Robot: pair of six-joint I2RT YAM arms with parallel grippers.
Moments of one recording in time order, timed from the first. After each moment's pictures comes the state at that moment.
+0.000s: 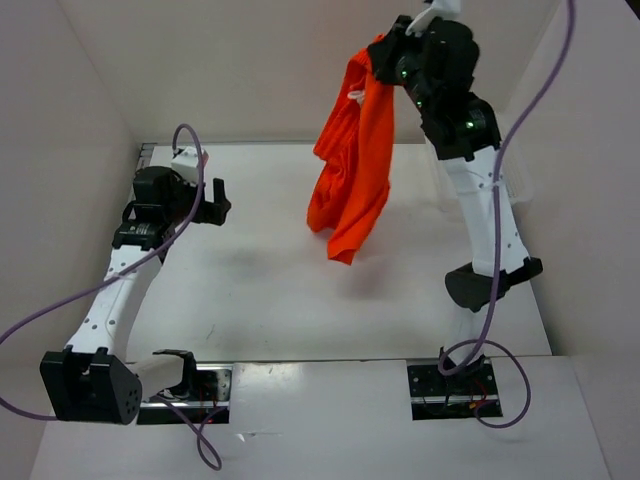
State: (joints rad) left arm -0.03 1.15 1.03 -0.34 0.24 0.07; right arm 0.44 1.85 2.61 -0.64 0.15 0.29
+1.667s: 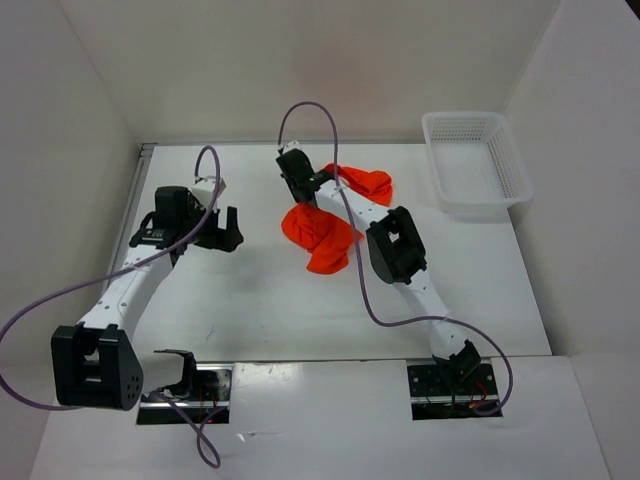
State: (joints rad) left arm -0.03 1.21 0.89 -0.39 0.34 0.07; right arm 0.68 2.52 2.23 -0.47 0.40 0.07
